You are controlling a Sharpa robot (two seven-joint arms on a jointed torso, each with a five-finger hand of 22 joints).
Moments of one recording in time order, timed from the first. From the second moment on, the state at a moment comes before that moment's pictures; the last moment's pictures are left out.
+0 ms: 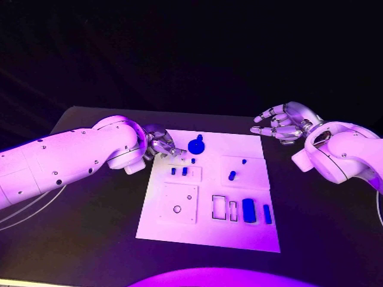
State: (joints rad) left arm 1.20 -0.79 0.04 1.49 -1.02 0.00 -0.50; left_hand 1.05 -0.20 0.32 0.29 0.27 0.84 0.09 0.54 0.74 1.16 0.02 1.01 0.80 1.47 -0.05 1.51 1.31 0.07 1.41 0.05 1.35 1.18; right arm 1.35 -0.93 -0.18 1.58 -0.77 -0.48 -0.05; right_hand 1.41 -0.12 0.04 0.29 0.25 0.79 0.18 0.31 0.30 1.25 0.09 1.30 1.18 1.46 0.02 1.51 1.31 0.07 1.38 0.12 1.21 1.30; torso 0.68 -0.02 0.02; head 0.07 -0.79
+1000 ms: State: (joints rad) left arm 1.20 -0.69 -0.05 1.41 -1.37 -0.20 -0.06; left_hand 1.48 -0.28 0.38 0.28 0.29 0.66 0.16 0.51 0.53 0.71 0.11 0.64 0.37 1.14 0.03 1.10 0.83 0.17 1.09 0.13 0.96 0.67; right arm 1.35 -0.93 -0.18 1.57 -0.77 -0.48 -0.04; right_hand 1.41 -0.12 0.04 0.29 0.25 0.79 0.18 0.31 0.30 1.25 0.09 1.30 1.17 1.46 0.02 1.51 1.31 0.07 1.38 0.12 1.21 1.30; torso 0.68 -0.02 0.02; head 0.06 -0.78
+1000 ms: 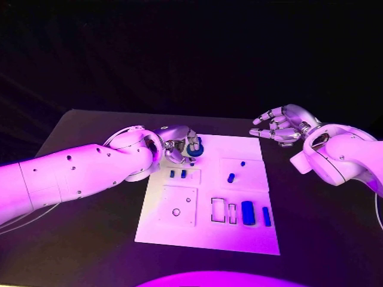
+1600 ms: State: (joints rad) left arm 1.19 -0.65 -0.06 1.37 -1.48 -0.11 -0.07; left_hand 1.50 -0.27 0.36 0.29 0.29 0.73 0.13 0.50 0.45 0.78 0.09 0.64 0.30 1.20 0.02 1.19 0.87 0.17 1.15 0.11 1.05 0.79; right arm 1.35 -0.93 -0.18 1.57 -0.77 -0.49 -0.04; right_hand 1.41 -0.12 0.04 0.29 0.25 0.78 0.18 0.32 0.29 1.17 0.09 1.23 1.08 1.47 0.02 1.47 1.31 0.08 1.33 0.12 1.13 1.24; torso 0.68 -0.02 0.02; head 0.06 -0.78
